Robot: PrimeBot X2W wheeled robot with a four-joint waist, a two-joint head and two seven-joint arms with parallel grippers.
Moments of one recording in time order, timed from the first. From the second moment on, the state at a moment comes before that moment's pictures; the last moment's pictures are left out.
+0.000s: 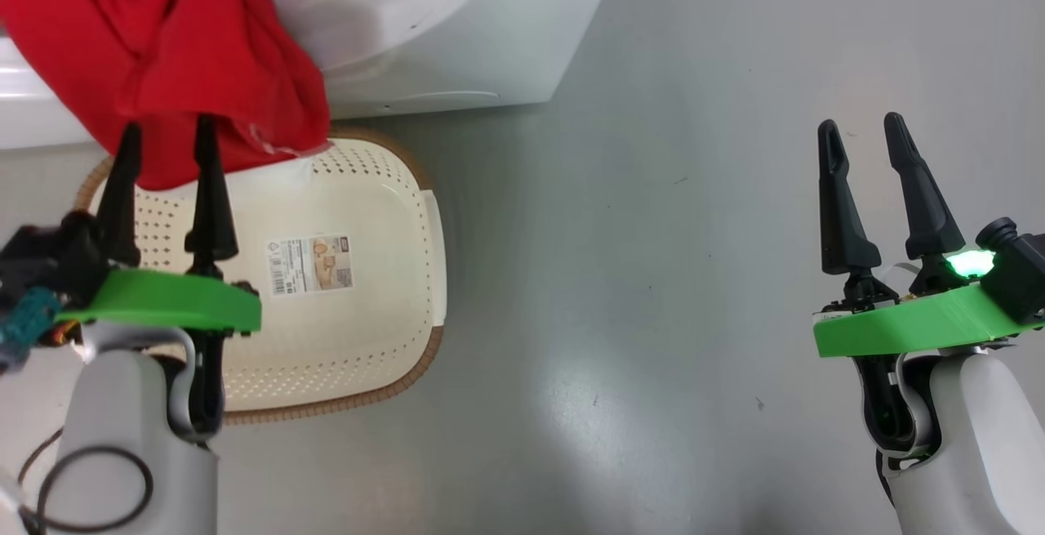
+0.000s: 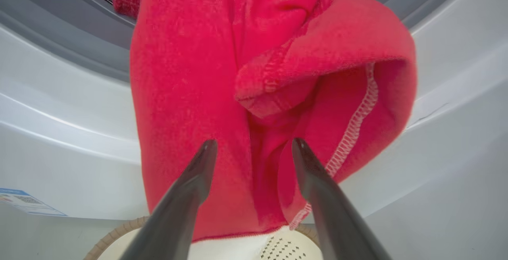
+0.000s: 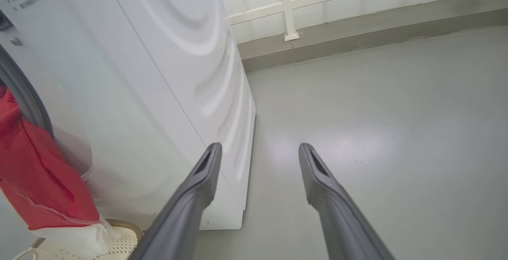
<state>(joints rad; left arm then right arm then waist) -0.60 0.05 0.13 0.48 -0.22 -0.13 -0.26 -0.33 -0.05 -0.01 0.14 0.41 0.12 -0.26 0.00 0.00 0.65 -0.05</state>
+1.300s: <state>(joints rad) -0.39 0.04 0.13 0.09 -0.23 -0.13 -0.26 -0.29 -0.05 -0.02 0.15 0.40 0.12 -0.26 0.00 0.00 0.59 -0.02</state>
